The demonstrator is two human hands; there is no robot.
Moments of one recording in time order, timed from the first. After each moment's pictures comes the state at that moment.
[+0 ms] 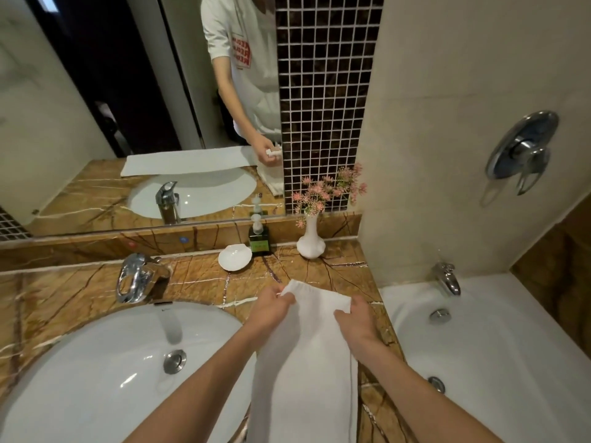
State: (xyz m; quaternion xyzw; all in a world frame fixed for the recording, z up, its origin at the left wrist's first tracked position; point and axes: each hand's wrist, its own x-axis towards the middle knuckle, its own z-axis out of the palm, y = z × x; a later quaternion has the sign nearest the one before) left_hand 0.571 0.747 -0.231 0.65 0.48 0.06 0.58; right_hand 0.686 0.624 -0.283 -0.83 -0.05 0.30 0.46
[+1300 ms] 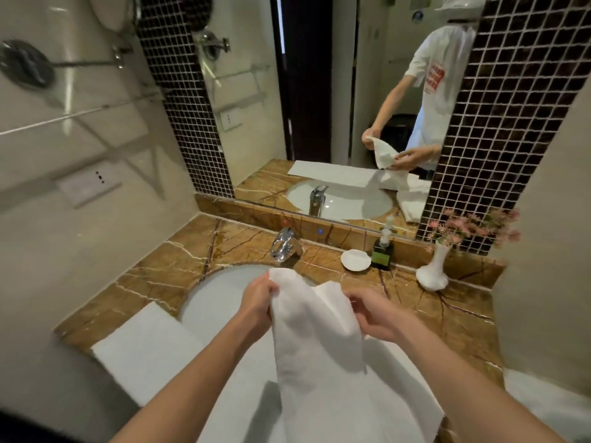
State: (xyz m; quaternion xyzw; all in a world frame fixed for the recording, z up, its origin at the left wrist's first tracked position) left_hand 0.384 0.730 -0.146 0.30 0.58 0.41 0.63; right_hand 0.593 0.692 -0.185 -0.53 -0.23 0.70 0.42
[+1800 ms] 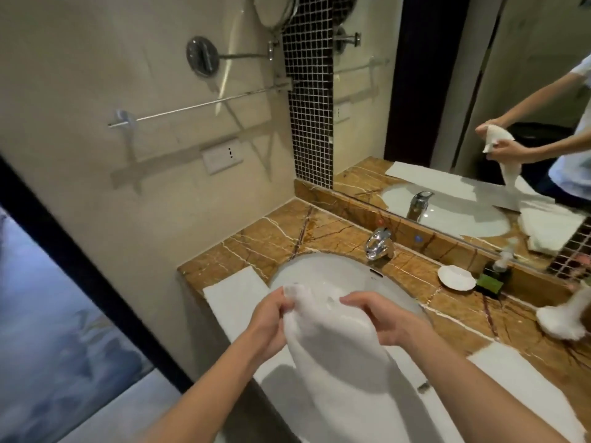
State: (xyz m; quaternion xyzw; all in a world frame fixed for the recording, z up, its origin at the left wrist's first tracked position) left_hand 0.238 0.665 -0.155 0.20 0.49 0.53 0.66; right_hand 0.444 0.714 -0.169 -0.46 -0.35 0.79 0.20
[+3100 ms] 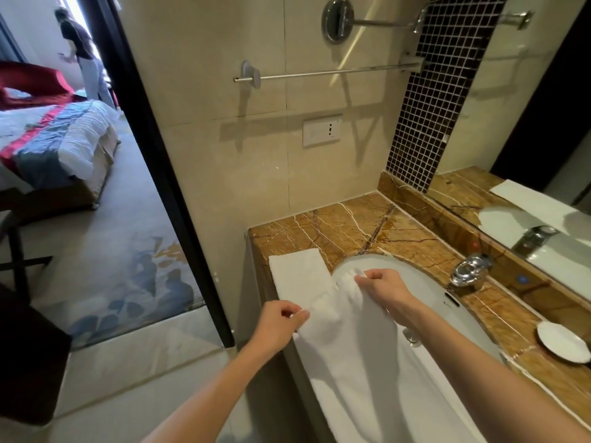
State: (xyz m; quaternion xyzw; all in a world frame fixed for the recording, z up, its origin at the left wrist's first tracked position) left_hand 0.134 0.619 -0.211 0.37 0.75 0.42 0.35; right_hand 0.306 0.763 -0.172 -0.56 -0.63 0.50 0.20
